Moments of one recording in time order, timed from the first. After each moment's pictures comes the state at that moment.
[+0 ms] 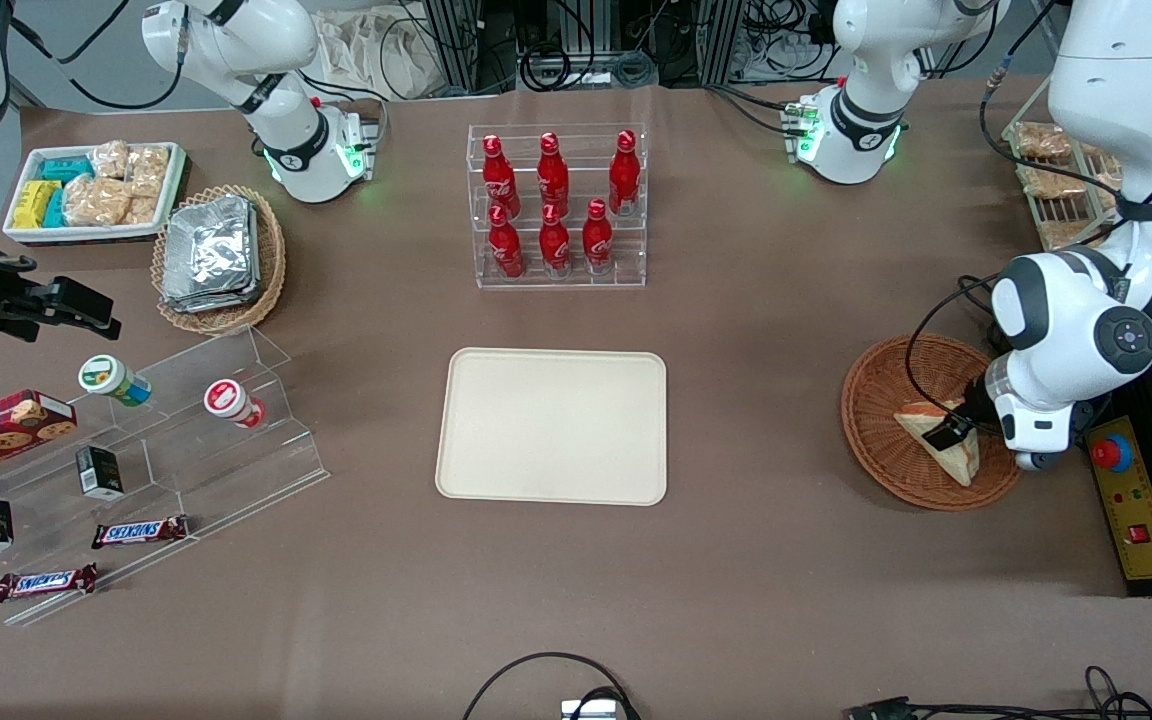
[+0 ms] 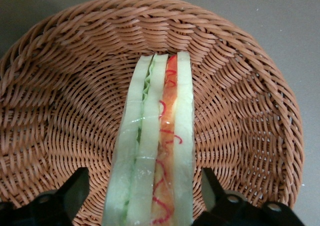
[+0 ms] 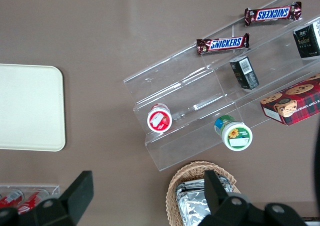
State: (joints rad) arm 0.16 0.37 -0.08 -2.10 -0.02 2.43 -0.63
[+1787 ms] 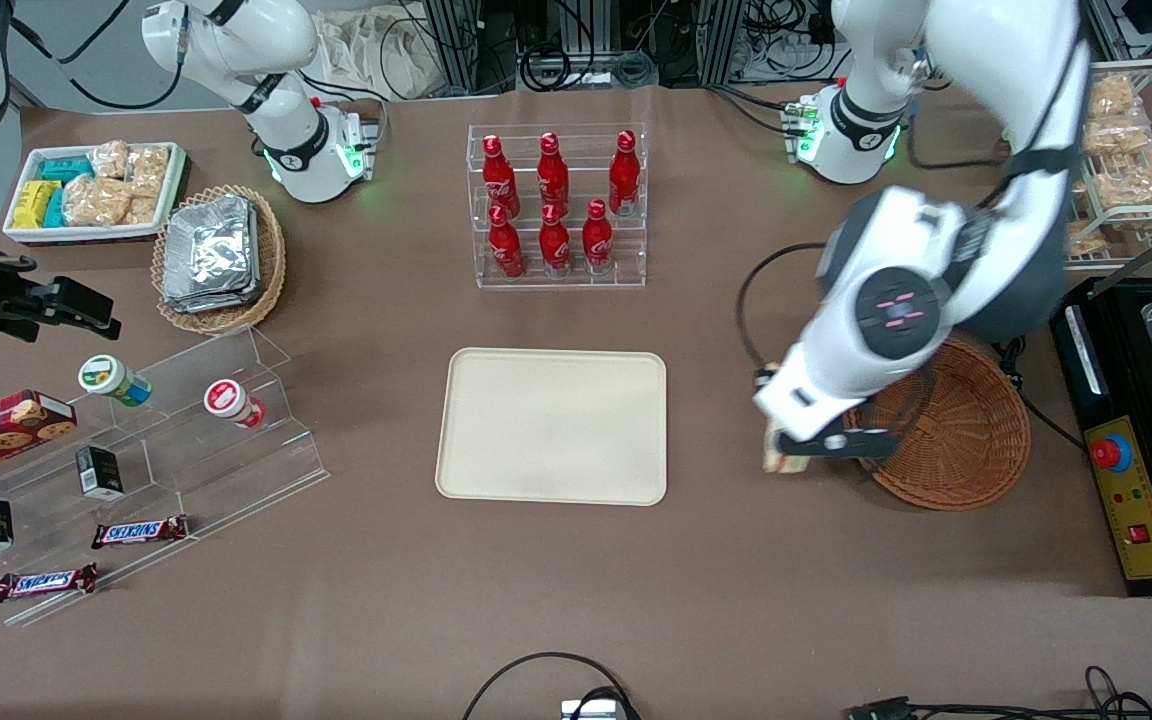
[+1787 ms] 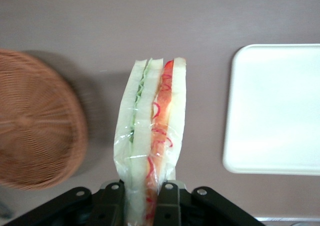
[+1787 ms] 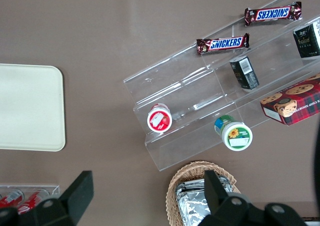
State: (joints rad) arm -0.33 0.47 -0.15 -1.45 0.07 1.76 -0.45
